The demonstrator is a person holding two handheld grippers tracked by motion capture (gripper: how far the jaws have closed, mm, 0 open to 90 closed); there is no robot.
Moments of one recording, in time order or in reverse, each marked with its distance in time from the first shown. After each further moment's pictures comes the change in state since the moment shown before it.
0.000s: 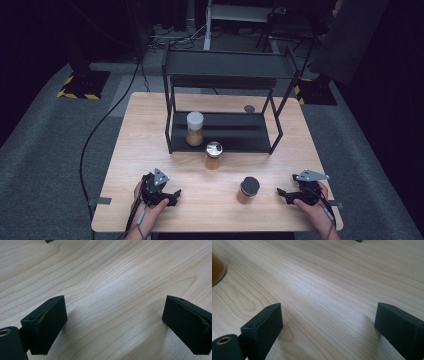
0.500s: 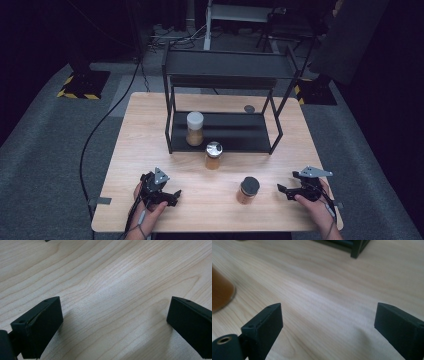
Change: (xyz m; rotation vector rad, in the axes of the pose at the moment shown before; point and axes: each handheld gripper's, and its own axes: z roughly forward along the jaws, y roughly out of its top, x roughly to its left) left arm 0.003 0.003 0.003 0.012 -0.006 0.003; right arm -0.009 0.007 -0.004 -0.056 0.026 0.048
